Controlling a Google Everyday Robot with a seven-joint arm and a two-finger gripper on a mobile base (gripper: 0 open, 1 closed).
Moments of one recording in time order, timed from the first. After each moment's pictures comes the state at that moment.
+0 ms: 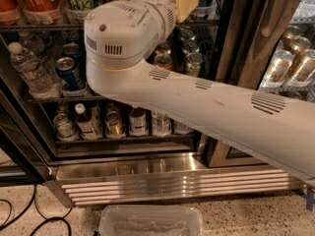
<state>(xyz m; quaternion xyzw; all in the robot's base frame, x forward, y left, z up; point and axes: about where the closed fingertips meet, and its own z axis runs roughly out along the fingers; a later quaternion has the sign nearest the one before) 0.648 -0.037 1.065 0.07 0.70 -0.17 0.69</state>
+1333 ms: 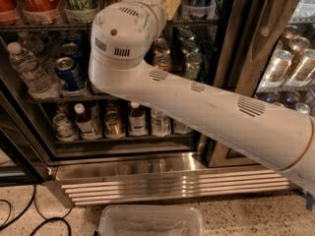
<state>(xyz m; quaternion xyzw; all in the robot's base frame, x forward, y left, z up) 0.676 -0.015 1.063 0.05 0.69 -0.12 0.71</state>
